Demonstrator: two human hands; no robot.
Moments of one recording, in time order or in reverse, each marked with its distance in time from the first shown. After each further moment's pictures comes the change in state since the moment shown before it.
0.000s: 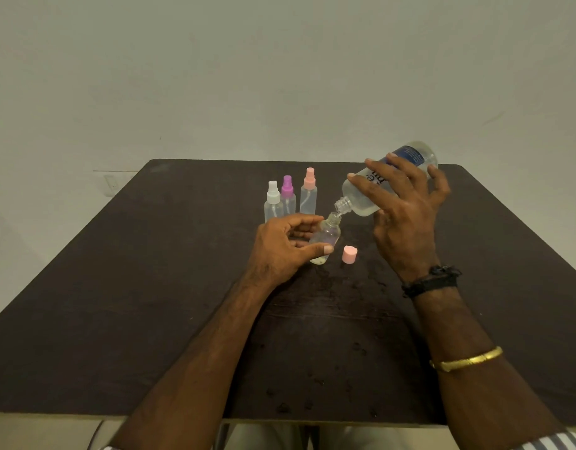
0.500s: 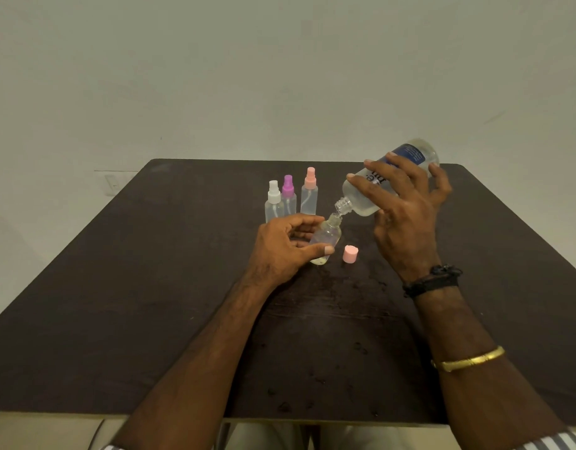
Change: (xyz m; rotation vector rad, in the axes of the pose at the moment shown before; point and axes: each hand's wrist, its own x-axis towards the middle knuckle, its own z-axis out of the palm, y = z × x) left_hand -0.001 -0.001 0.000 0.009 0.005 0.000; right_hand 0.001 0.000 0.000 -0.025 0.018 -0.022
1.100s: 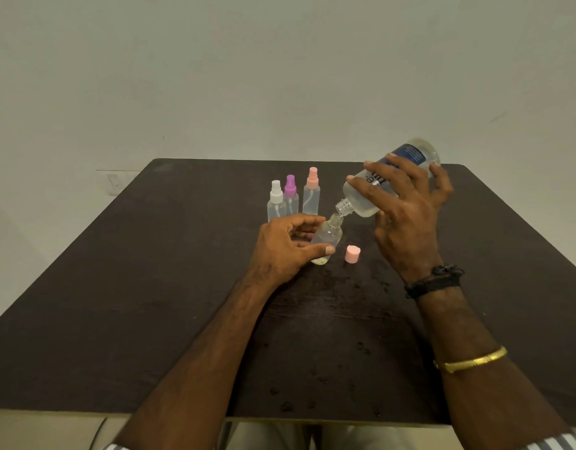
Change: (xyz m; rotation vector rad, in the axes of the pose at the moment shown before) left_hand 0.001 -0.004 -0.001 0.000 -0.006 -0.010; right_hand 0.001 -0.003 -0.003 -0.008 -0.033 -0.020
